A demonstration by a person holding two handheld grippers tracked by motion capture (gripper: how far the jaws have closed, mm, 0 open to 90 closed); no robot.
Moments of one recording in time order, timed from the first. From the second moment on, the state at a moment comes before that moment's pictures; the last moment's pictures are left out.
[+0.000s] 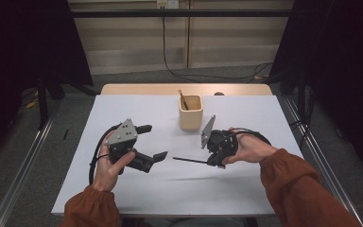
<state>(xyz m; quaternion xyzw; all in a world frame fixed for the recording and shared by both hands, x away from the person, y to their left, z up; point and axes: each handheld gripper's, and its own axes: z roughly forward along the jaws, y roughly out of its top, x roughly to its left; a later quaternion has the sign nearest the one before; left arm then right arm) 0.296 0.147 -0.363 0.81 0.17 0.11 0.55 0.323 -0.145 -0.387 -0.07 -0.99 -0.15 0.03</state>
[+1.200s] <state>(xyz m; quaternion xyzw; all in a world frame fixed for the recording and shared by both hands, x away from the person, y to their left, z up) 0.309 0.100 -0.370 0.94 0.07 0.02 0.33 0.325 -0.119 -0.381 -0.04 -0.99 -0.10 0.03</state>
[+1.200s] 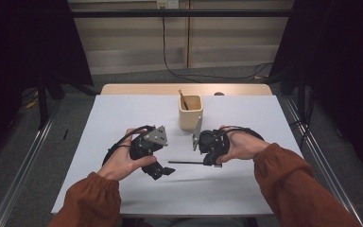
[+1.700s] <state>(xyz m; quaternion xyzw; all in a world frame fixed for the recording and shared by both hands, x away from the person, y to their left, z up) 0.311 0.090 -0.381 0.95 0.08 0.03 0.29 0.324 -0.113 -0.385 -0.04 -0.99 -0.10 0.03</state>
